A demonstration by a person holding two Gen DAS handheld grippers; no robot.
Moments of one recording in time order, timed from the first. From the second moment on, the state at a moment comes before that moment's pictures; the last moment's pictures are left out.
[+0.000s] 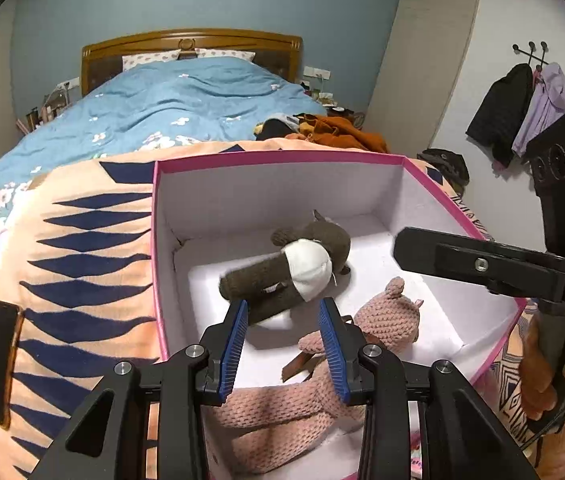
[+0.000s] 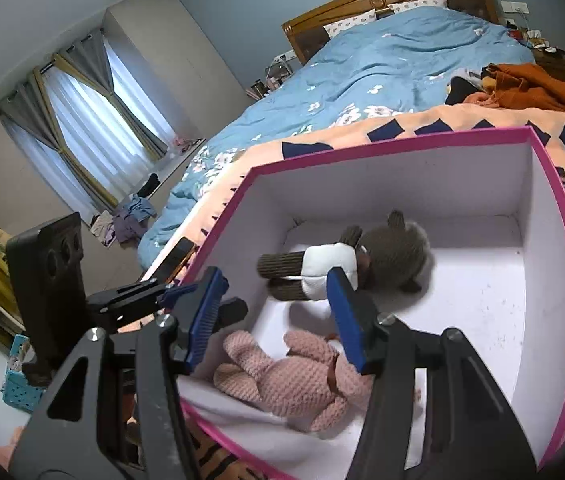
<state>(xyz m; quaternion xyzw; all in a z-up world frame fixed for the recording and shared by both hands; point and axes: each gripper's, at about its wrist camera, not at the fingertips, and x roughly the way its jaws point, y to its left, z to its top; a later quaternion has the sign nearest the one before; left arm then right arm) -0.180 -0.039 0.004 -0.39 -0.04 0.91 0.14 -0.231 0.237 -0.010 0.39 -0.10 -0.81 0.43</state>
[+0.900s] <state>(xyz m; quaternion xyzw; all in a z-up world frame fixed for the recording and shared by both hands) -0.024 -0.081 0.019 -0.33 -0.04 0.93 0.18 -0.054 0.274 -0.025 0.35 0.01 -0.77 0.52</state>
